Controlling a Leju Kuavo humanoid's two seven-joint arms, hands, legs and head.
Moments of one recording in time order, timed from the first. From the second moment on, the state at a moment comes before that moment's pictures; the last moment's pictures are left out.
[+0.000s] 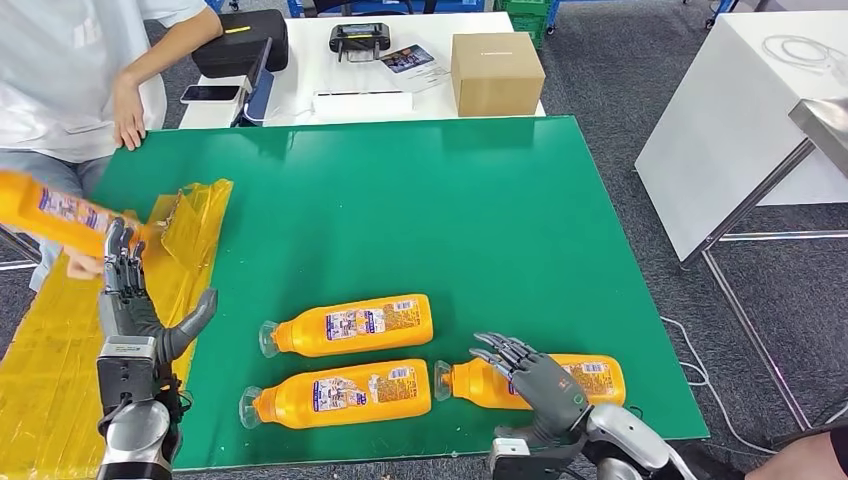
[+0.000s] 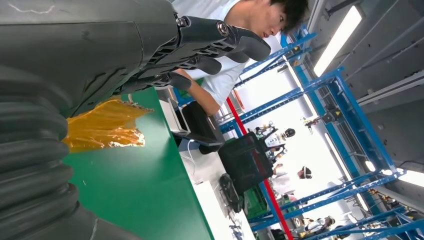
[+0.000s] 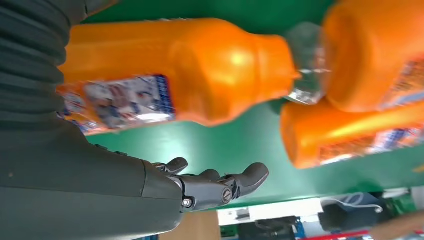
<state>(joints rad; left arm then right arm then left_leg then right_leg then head) -0.05 -0.10 0.10 -1.53 -0.33 0.31 -0.69 0.02 -0.40 0.51 -1.53 0.79 -0.02 -0.31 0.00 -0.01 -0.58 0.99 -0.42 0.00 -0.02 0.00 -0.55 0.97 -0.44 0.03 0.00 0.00</state>
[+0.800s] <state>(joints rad) -0.05 -0.12 0.10 -1.53 -0.32 0.30 -0.69 0.06 -0.41 0.40 -1.51 1.01 -0.08 -0.12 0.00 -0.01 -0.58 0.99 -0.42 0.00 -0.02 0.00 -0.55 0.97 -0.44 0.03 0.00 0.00</state>
